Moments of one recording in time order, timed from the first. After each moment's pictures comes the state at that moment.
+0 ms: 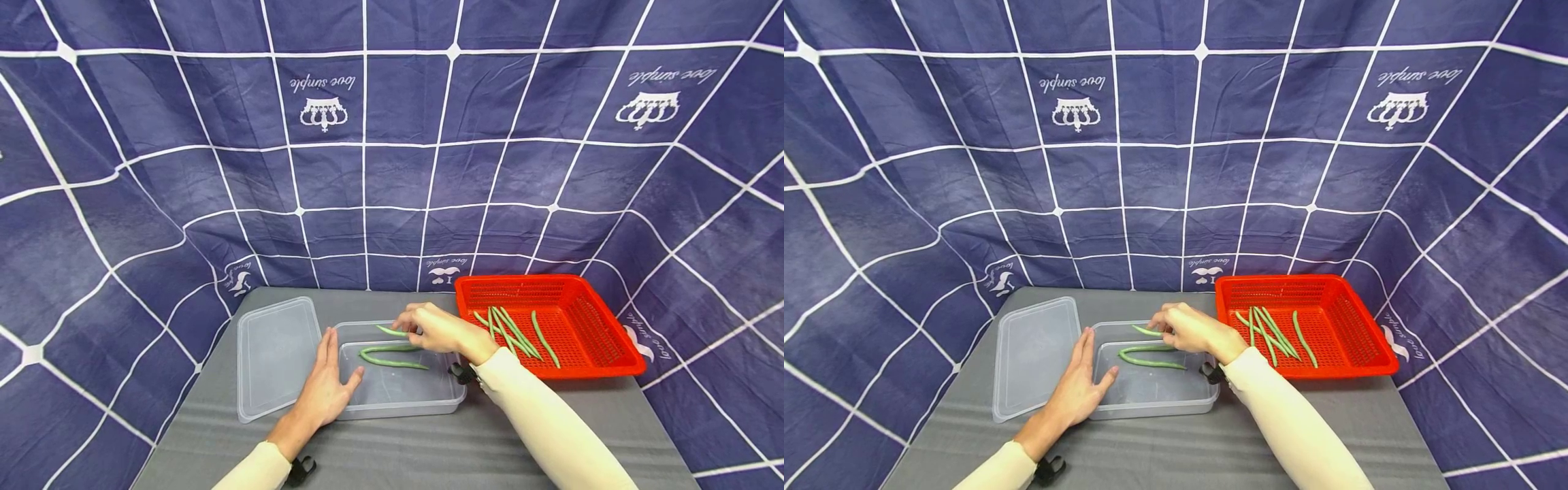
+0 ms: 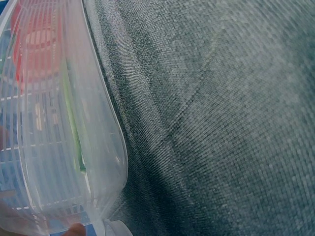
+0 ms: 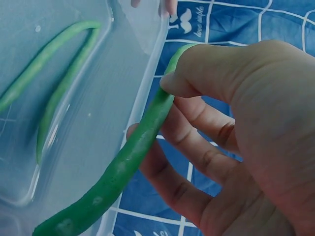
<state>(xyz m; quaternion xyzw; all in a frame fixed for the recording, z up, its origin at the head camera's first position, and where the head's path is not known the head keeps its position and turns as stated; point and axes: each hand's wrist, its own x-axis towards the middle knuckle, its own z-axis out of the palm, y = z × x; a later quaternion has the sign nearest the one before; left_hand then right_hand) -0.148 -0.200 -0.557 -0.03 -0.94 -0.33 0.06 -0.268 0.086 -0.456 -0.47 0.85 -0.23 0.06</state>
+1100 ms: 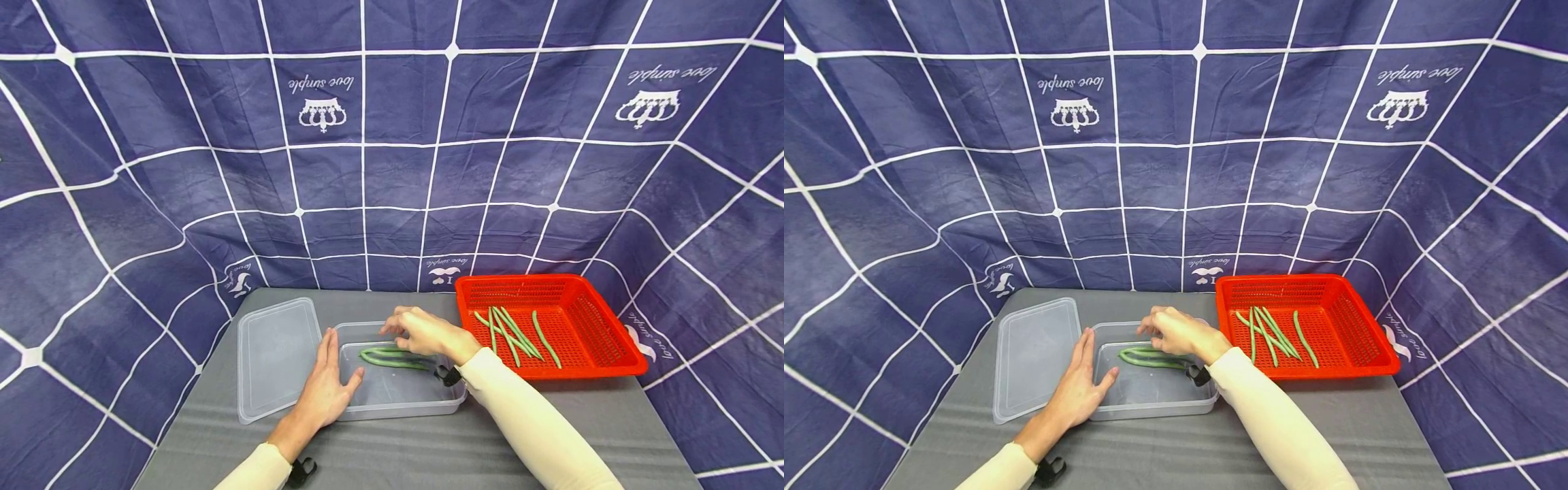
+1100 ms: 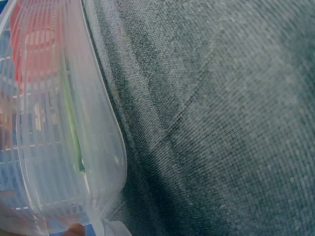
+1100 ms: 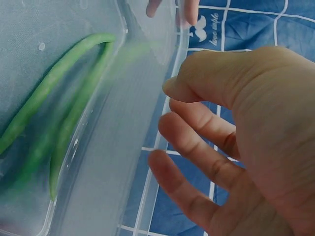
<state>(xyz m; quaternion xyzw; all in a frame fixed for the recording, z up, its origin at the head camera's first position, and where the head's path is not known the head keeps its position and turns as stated) -0.150 -0.199 -0.558 -0.03 -0.94 -0.33 0.06 -0.271 0.061 -0.474 -0.45 0.87 -0.20 0.06</state>
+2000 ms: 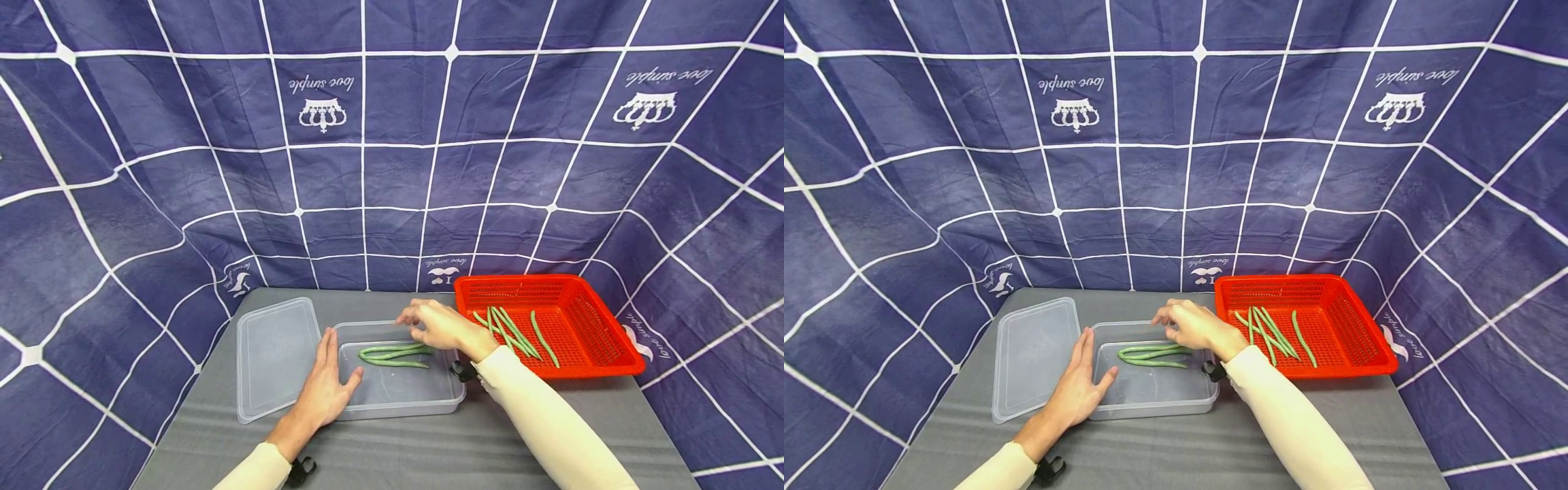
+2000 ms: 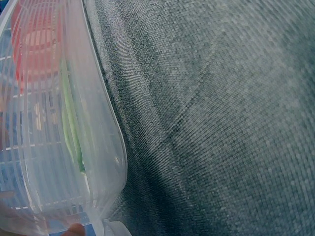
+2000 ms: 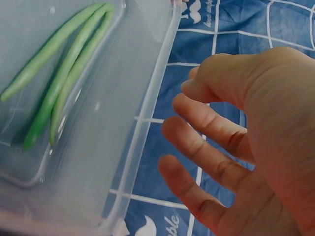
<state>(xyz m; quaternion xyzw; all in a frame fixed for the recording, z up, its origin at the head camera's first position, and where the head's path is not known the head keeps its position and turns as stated) -0.148 -0.200 -0.557 -0.03 -0.94 -0.34 0.05 -0.271 0.092 -0.460 -0.42 0.89 -0.20 0.02</state>
